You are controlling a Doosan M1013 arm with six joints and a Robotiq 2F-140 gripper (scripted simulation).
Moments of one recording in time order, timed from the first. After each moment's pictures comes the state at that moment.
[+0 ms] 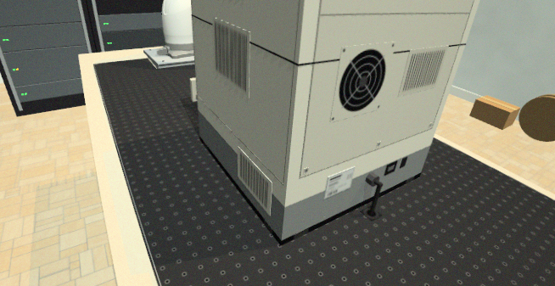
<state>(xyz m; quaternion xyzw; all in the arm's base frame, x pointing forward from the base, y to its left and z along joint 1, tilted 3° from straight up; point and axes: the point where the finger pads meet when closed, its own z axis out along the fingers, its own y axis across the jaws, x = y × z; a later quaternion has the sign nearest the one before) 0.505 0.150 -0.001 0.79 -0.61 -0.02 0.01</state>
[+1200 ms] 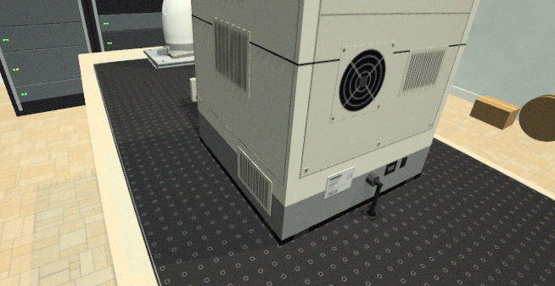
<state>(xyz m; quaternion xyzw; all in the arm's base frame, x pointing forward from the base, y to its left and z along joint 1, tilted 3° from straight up) 0.506 0.150 0.015 0.79 -0.61 -0.02 0.01</state>
